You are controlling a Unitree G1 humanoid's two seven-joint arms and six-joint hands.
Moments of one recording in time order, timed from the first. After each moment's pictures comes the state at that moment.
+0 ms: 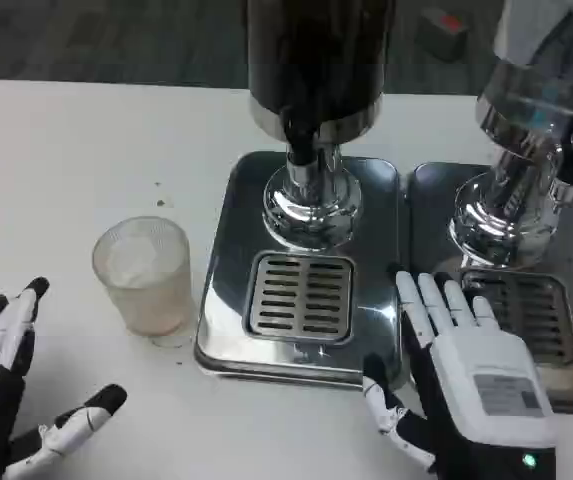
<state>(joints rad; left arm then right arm) 0.34 0.59 -0.01 0.26 0.68 -0.39 0.48 0.34 -0.20 0.46 -0.22 -1.12 0.20 -0.30</state>
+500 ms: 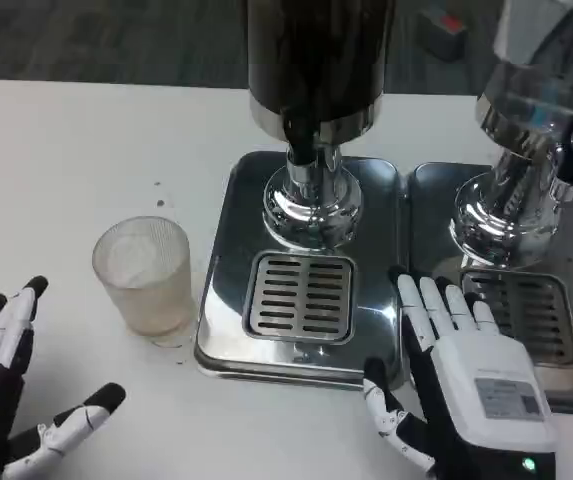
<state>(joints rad) 0.34 0.59 0.00 0.26 0.67 -0.39 0.48 0.35 -0.19 0.46 -0.22 -1.11 0.20 -0.30</state>
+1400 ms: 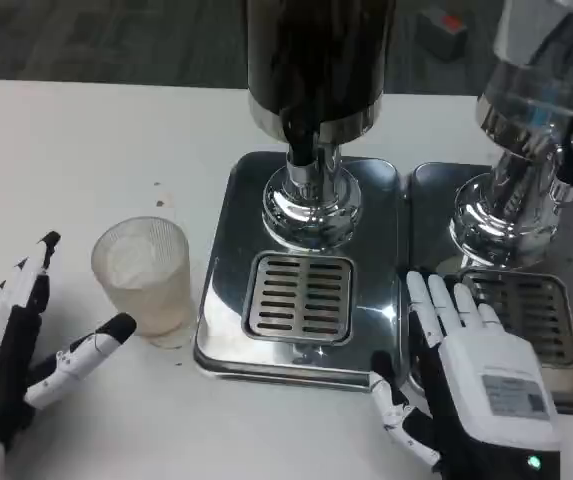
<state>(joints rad) -0.03 0.50 -0.03 0.71 0.44 -0.60 0.33 0.35 -0.18 0.44 -0.22 -1.10 0.21 -0.30</state>
